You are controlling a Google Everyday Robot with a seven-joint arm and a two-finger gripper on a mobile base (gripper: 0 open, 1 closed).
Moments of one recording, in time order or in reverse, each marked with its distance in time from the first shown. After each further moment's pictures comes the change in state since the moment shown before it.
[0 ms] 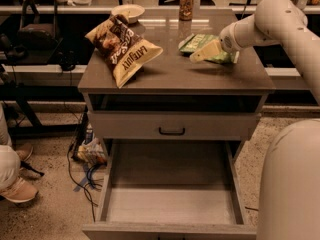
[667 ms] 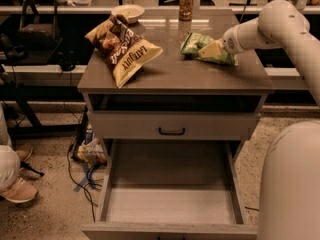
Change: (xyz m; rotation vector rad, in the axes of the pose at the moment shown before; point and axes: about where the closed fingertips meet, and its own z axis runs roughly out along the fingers) arm 0.009 -0.014 0.005 0.010 -0.022 0.061
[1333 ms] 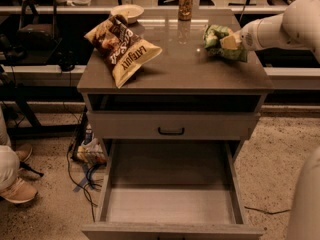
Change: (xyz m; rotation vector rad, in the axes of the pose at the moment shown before) arm -0.008 -0.018 -0.051 0.052 -0.099 0.006
